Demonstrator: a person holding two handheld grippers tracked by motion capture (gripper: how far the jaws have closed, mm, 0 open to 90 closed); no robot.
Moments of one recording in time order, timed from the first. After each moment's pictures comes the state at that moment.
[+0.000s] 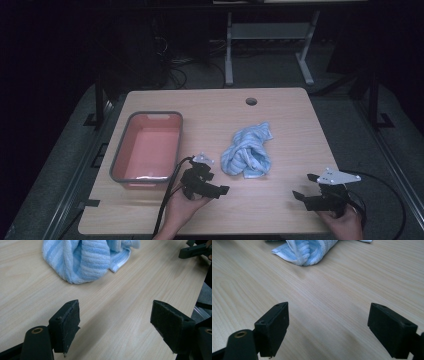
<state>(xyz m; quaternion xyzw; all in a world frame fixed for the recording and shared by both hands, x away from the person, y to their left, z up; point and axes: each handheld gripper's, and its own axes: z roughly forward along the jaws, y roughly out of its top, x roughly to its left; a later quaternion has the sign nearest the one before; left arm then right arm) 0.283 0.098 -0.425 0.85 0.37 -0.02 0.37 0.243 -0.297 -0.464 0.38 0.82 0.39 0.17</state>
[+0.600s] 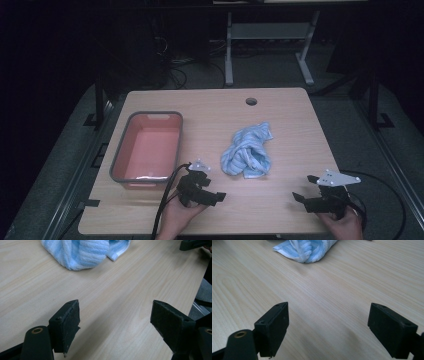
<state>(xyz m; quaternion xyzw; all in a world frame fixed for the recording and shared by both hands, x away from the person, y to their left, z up) 0.267 0.108 -0.432 0.85 0.37 -0.01 0.37 0.239 -0.296 -0.466 0.38 0.82 0.38 0.17</state>
